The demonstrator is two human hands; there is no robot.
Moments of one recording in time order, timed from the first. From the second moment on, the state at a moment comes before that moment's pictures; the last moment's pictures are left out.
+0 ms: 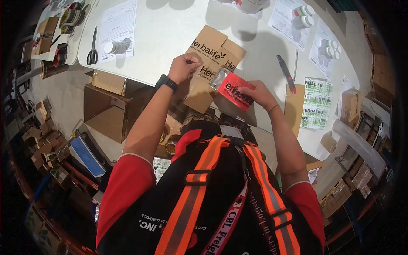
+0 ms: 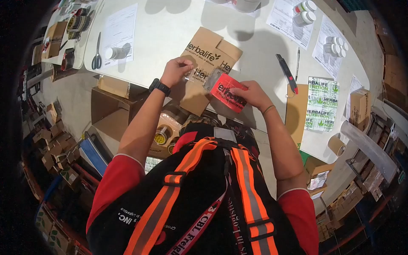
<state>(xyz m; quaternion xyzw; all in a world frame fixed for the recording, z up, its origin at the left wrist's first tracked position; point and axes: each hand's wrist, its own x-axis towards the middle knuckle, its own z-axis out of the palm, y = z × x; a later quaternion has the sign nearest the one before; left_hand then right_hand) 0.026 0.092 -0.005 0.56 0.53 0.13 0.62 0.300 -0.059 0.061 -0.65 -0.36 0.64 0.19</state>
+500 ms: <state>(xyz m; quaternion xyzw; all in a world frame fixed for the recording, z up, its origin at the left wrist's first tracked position) 0.024 0.100 -0.035 0.64 0.51 0.10 0.57 0.302 -0.051 0.040 -0.65 -0.34 0.66 0.16</state>
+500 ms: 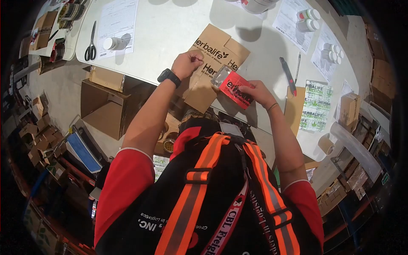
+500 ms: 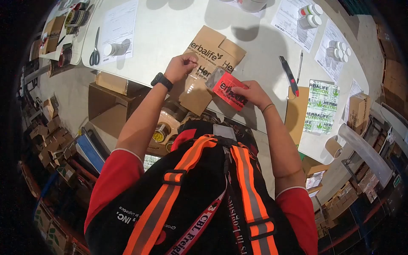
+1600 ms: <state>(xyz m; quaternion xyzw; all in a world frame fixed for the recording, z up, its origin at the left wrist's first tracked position) 0.024 0.090 -0.004 0.83 0.47 0.10 0.28 0.297 -0.055 0.034 -0.67 -0.34 0.64 0.17</state>
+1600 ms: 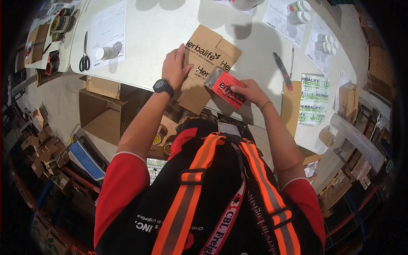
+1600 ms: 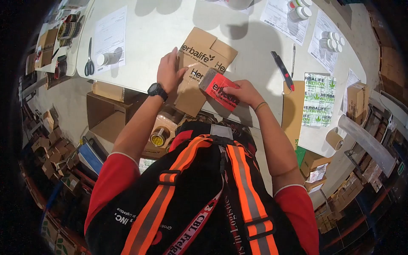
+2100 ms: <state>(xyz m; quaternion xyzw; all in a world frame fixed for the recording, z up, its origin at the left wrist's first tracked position) 0.049 0.041 -0.003 0.92 0.32 -0.12 0.18 0.297 -0.066 0.044 -0.67 -0.34 0.64 0.17</state>
